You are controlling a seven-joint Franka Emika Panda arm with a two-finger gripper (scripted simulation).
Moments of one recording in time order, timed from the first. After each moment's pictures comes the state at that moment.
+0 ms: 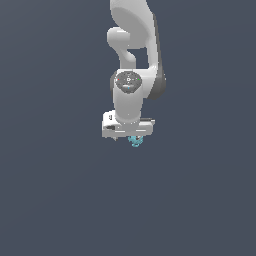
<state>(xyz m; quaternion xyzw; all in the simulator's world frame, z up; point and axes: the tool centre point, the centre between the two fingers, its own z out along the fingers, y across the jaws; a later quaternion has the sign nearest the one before) -0.016 -0.004 0.136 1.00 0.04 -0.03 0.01</state>
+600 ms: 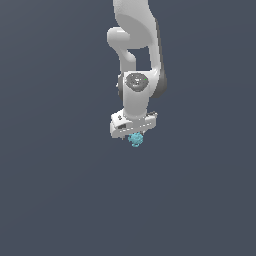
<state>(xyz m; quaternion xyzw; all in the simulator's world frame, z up) -0.050 0.023 0.109 0.99 0.16 -0.01 0.00</state>
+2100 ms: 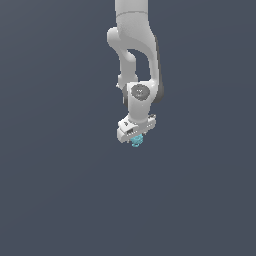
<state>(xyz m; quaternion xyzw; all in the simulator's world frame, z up) -0.083 0.044 0.045 0.97 0.25 0.00 0.00</state>
